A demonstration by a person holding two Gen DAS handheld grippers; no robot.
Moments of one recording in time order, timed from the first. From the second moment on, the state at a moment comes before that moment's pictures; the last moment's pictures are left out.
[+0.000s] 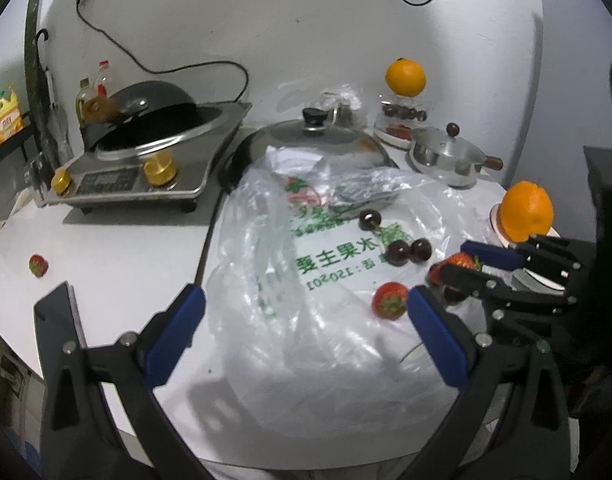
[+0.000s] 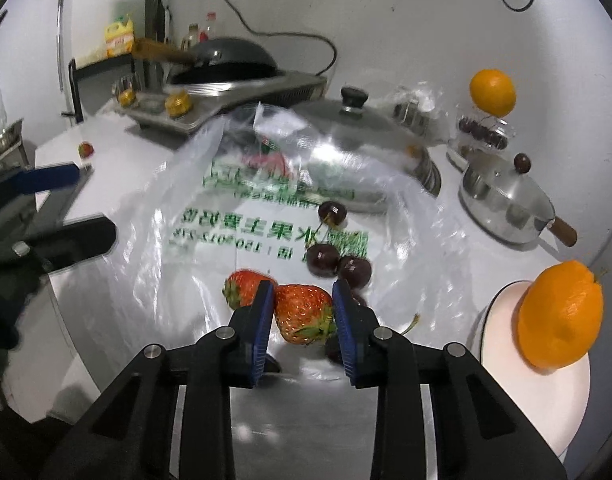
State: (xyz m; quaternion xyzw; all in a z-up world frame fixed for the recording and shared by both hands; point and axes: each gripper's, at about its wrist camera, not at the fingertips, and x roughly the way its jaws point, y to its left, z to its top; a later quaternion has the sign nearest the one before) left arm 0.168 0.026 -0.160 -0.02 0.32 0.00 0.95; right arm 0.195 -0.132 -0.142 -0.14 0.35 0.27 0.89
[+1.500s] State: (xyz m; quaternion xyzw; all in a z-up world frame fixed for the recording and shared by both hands) left arm 0.248 -0.045 -0.216 0.03 0.41 -0.07 0.91; right arm 0.246 -0.175 -0.134 -0.06 0.35 0.28 0.89
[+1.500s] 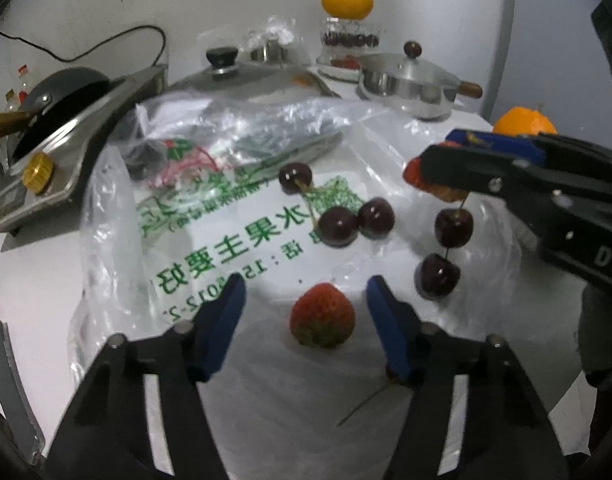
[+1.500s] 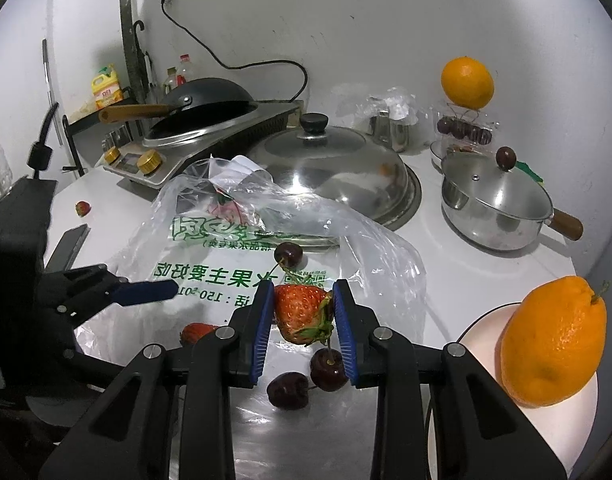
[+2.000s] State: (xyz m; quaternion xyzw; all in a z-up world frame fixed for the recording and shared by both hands) left arm 0.242 -0.039 -0.220 0.02 0.43 -0.09 0.90; right arm 0.236 -0.169 -0.139 -0.07 0.36 0.29 0.88
